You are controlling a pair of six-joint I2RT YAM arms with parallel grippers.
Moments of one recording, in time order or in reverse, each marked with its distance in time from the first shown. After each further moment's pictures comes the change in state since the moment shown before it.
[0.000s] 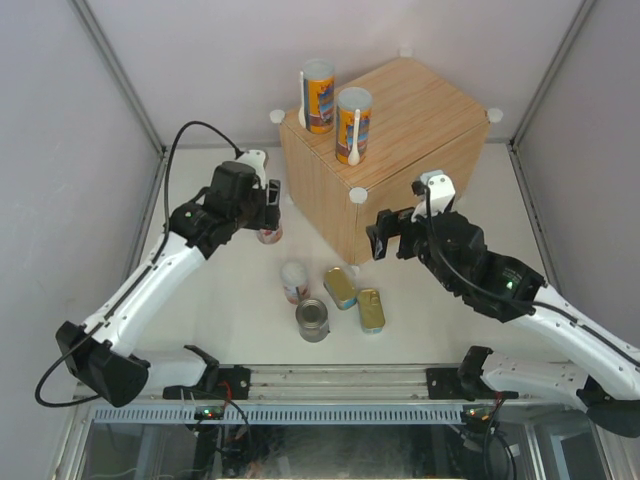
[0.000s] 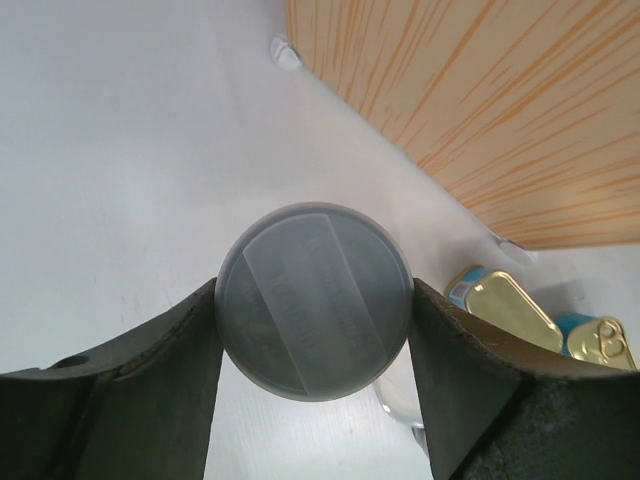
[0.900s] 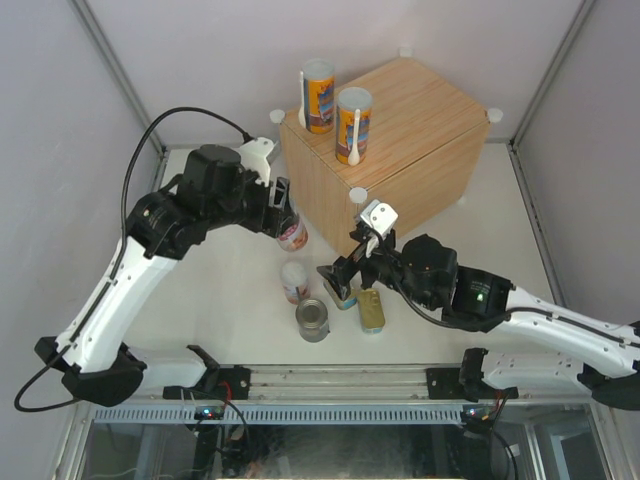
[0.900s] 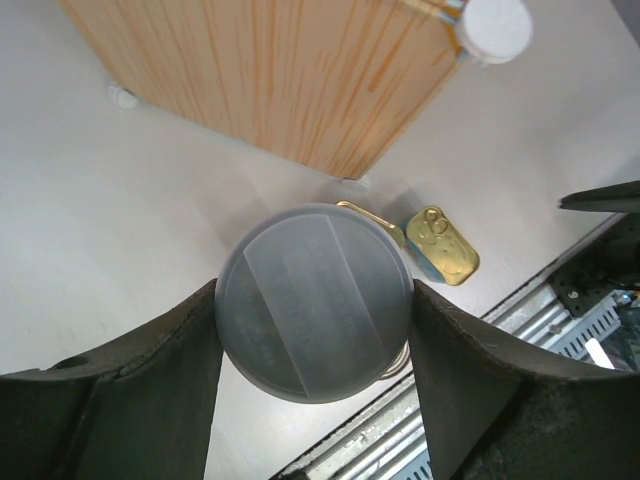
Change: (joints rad) left arm -0.139 -0.011 0.414 -0.349 0.247 0.055; right arm 0.261 0.053 -0.084 0.257 -0.201 -0.211
